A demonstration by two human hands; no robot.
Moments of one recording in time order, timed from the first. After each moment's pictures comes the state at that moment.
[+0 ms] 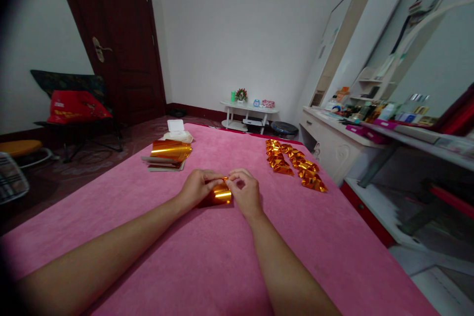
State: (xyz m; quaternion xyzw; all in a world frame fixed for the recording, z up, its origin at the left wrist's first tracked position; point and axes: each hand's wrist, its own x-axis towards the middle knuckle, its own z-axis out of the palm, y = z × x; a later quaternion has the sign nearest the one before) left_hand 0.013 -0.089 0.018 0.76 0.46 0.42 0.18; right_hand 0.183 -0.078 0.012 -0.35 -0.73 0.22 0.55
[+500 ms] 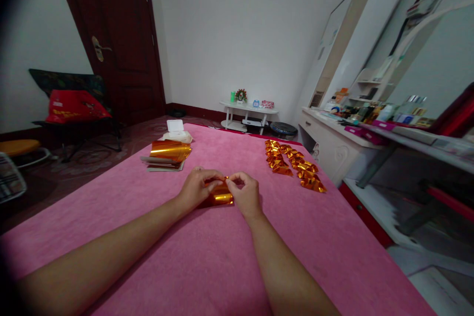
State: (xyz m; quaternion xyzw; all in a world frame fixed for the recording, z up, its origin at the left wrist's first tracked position) left_hand 0.017 -0.096 0.026 0.77 0.46 0.42 0.10; right_hand 0.182 -0.075 0.005 -0.40 -0.69 0.25 0.55
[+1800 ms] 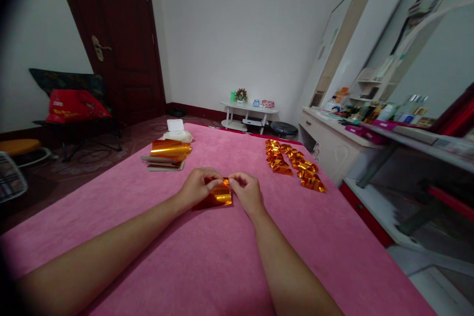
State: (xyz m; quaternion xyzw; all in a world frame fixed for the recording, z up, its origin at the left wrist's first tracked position) left_hand 0.014 -0.090 0.025 0.77 0.44 0.43 0.15; right_hand 0.190 -0.073 0.009 -0.37 -0.68 0.36 0.52
